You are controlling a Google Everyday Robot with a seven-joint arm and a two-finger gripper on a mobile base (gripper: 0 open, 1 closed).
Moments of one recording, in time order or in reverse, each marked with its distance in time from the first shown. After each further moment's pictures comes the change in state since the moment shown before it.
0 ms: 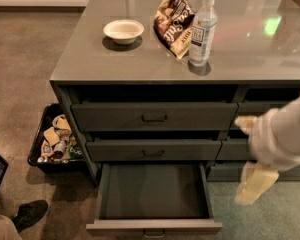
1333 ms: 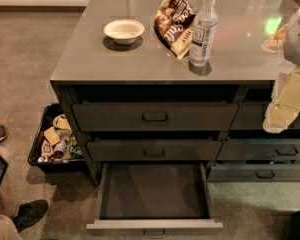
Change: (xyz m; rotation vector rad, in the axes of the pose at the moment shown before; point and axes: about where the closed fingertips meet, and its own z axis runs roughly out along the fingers) arm -0.036 -0.080 -0.145 0.018 0.052 0.047
